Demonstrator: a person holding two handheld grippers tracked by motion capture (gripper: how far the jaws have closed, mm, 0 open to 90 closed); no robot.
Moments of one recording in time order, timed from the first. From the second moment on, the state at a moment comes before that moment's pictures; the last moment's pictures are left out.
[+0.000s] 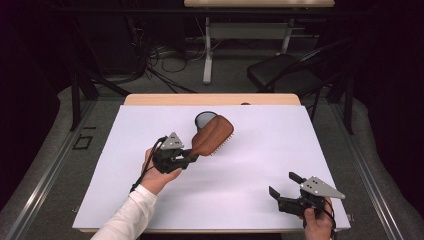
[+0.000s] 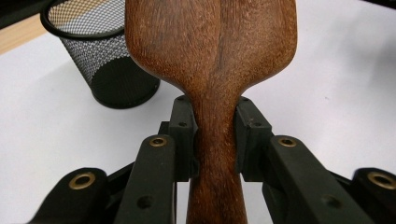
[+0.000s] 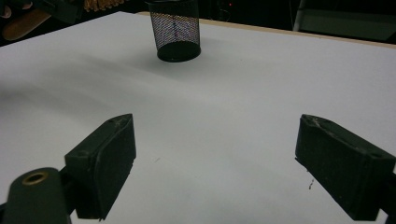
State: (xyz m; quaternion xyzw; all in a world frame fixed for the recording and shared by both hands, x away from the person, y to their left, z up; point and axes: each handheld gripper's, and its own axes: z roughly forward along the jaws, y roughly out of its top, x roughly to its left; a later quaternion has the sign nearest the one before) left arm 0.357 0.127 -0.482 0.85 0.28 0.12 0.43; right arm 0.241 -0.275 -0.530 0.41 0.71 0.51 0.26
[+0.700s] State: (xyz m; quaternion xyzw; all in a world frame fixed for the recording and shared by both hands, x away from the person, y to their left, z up) left arm 0.346 0.119 -0.477 0.82 0.27 0.14 0.49; right arm 0.241 -0.274 -0.531 0.41 0.71 0.51 0.26
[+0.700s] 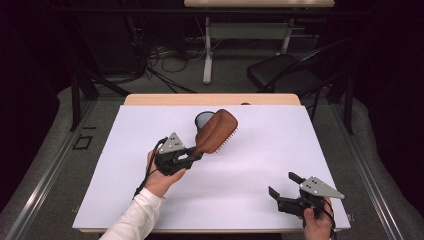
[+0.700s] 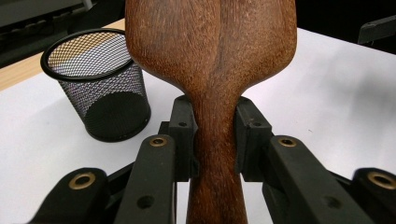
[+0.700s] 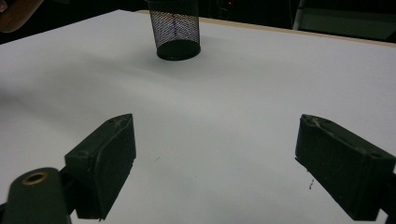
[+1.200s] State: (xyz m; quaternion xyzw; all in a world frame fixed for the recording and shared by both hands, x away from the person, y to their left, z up) left arm 0.339 0.118 -0.481 0.81 0.27 0.14 0.51; right arm 0.242 -0.272 -0.531 0.41 0.71 0.51 0.25
